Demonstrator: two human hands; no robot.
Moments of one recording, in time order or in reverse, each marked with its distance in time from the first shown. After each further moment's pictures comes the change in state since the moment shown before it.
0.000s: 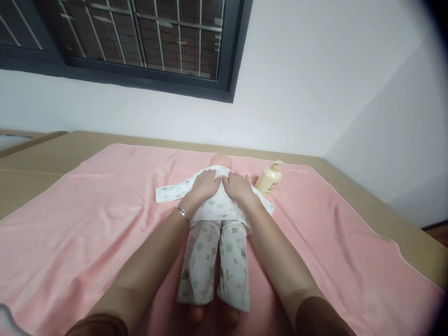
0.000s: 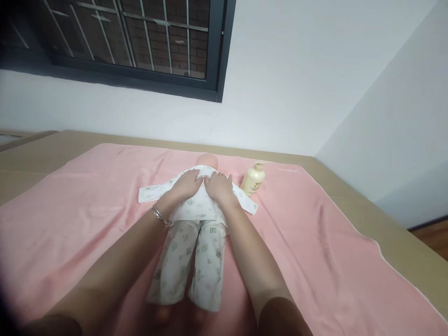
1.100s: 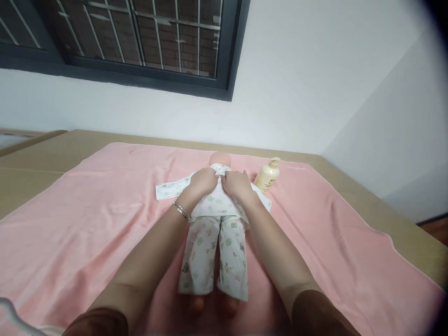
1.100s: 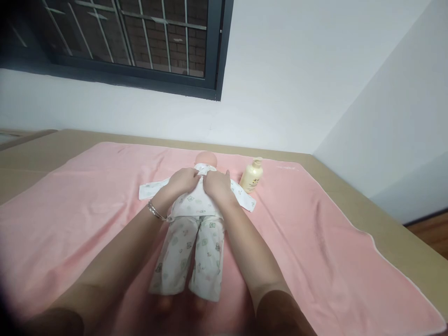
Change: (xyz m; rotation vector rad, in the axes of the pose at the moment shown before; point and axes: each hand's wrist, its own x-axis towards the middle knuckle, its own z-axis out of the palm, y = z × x) left_hand -0.014 0.016 -0.029 0.072 -0.081 -0.066; right_hand -0.007 -0.007 -0.008 -0.091 0.003 -0.065
